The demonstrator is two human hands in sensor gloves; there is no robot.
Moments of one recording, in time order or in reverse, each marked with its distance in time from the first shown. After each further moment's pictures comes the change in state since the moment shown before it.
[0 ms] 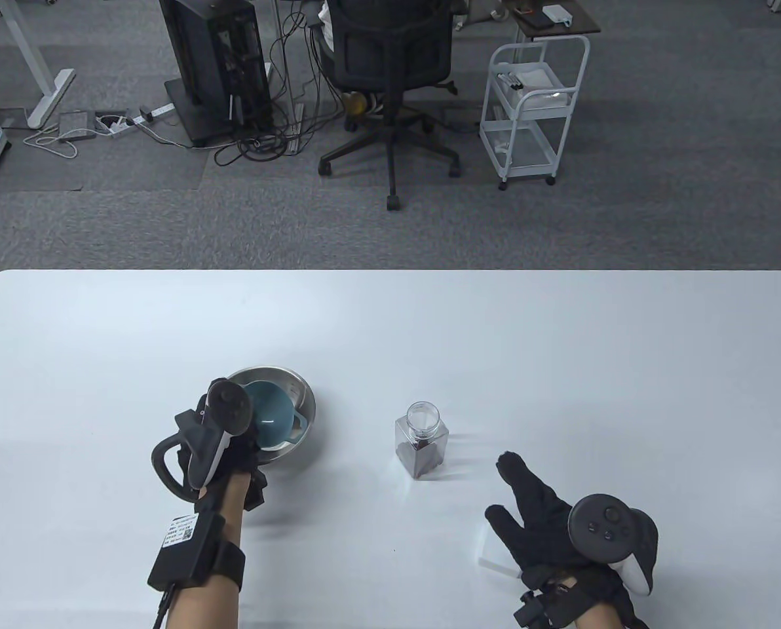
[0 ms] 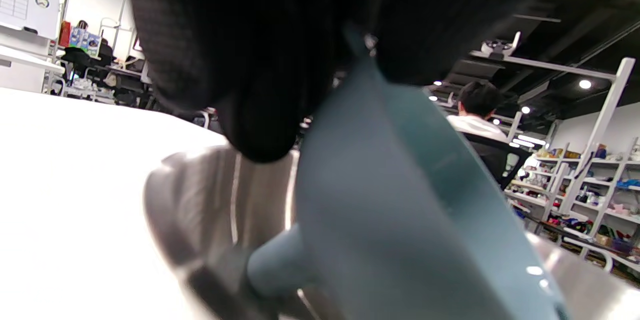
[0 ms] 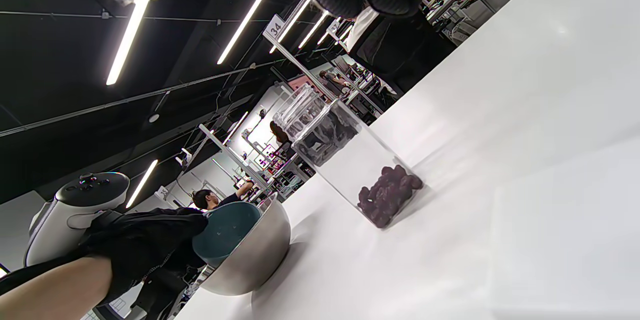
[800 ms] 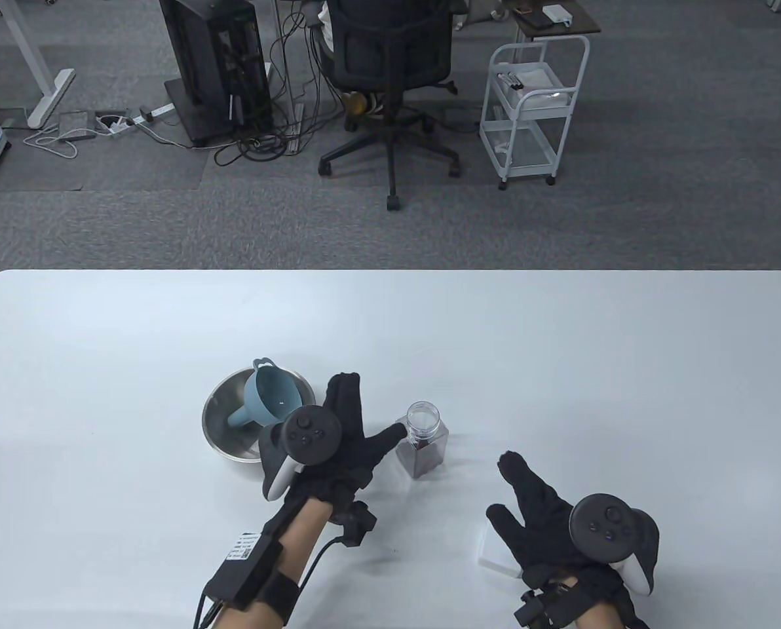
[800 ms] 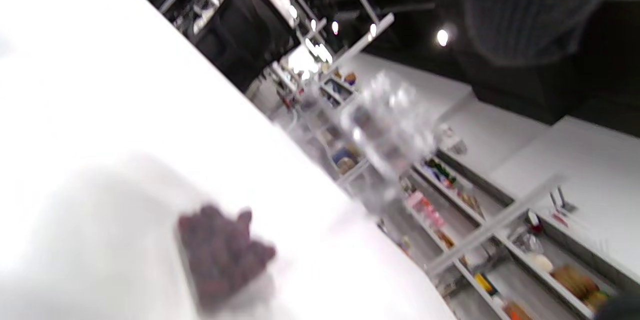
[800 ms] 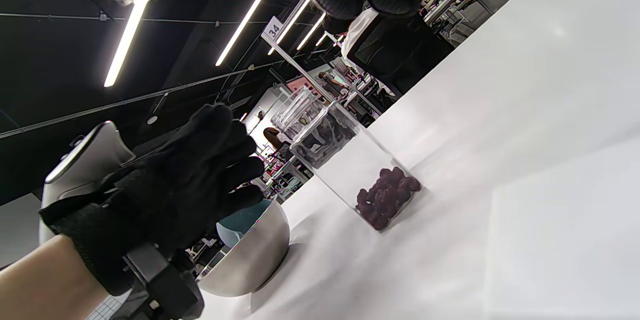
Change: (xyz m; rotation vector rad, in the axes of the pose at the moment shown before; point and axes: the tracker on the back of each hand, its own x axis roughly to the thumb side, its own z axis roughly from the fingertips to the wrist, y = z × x) left_hand 0.116 -0.046 0.072 -0.423 -0.610 0.577; right_hand -0.001 -0.001 0.000 -0.005 0.006 -0.002
